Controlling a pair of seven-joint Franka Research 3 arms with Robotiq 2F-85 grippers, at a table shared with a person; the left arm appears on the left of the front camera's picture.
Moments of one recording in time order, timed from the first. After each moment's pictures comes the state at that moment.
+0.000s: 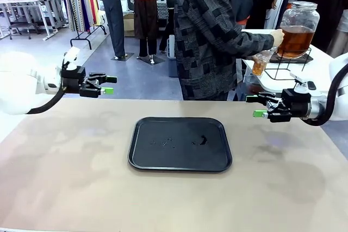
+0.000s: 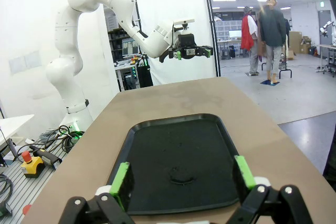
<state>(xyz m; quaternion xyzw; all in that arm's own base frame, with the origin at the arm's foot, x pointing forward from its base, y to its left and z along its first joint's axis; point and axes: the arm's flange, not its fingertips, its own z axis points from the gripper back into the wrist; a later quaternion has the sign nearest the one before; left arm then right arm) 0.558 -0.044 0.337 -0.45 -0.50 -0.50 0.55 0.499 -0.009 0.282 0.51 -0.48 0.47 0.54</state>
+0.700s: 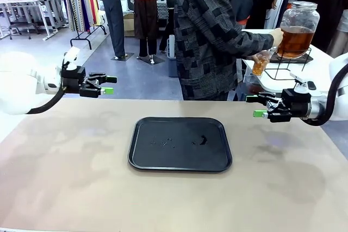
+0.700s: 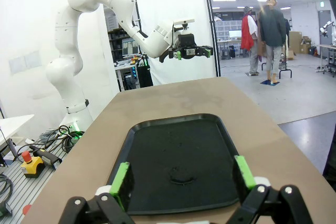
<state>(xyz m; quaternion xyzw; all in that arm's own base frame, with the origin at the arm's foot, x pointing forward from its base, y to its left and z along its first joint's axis) 0.558 -0.044 0.337 -0.45 -0.50 -0.50 0.55 0.499 -0.009 0.282 0.51 -0.48 0.47 0.54</state>
